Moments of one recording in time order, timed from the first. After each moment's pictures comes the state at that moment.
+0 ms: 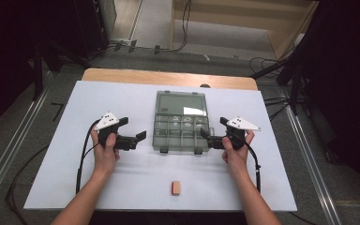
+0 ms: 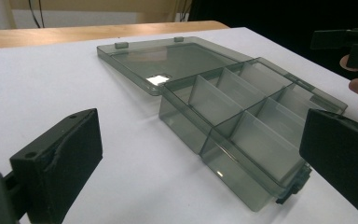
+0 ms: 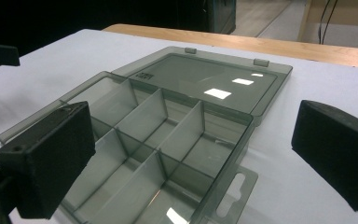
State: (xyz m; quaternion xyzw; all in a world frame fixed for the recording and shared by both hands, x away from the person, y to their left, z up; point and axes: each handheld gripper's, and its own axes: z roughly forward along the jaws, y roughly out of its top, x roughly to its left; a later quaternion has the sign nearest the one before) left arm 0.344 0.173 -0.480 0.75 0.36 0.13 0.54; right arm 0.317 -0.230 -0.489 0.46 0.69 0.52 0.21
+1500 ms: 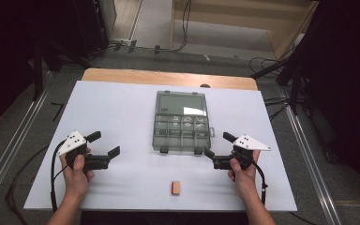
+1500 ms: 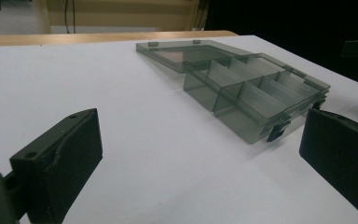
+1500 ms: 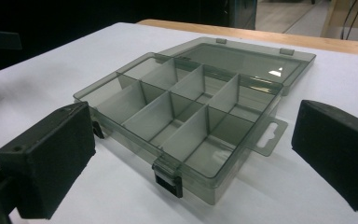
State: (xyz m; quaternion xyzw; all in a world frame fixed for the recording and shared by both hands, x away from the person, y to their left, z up) left arm 0.283 0.243 -0.478 0.73 0.38 0.17 0.55; right arm 0.258 -0.236 -0.486 0.42 0.70 0.54 0.20
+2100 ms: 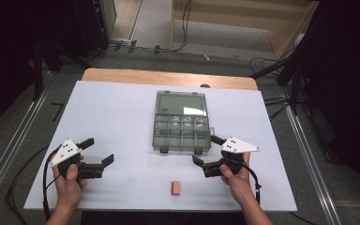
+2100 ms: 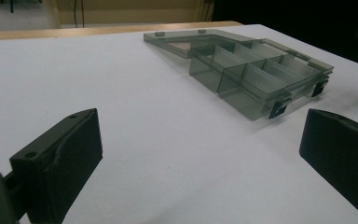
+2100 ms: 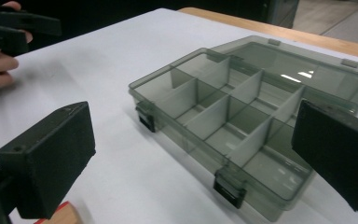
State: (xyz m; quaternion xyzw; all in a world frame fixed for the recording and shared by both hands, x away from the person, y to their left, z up) left arm 0.262 0.257 -0.482 0.73 0.37 0.19 0.54; right arm 0.247 -0.203 -0.470 0.36 0.75 0.53 0.17
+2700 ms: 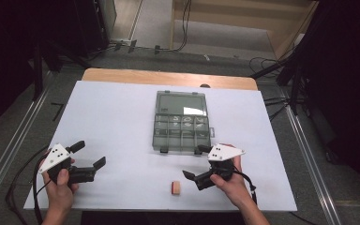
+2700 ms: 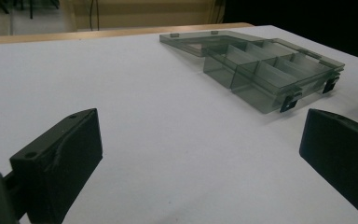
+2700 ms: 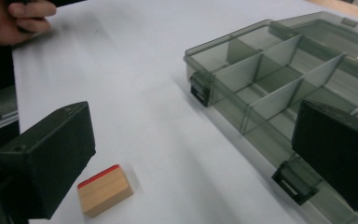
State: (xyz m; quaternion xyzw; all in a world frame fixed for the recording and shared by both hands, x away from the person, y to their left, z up) left arm 0.251 0.276 -0.481 0.73 0.38 0.21 0.53; right arm 0.235 -0.177 -0.471 0.29 0.81 0.49 0.12
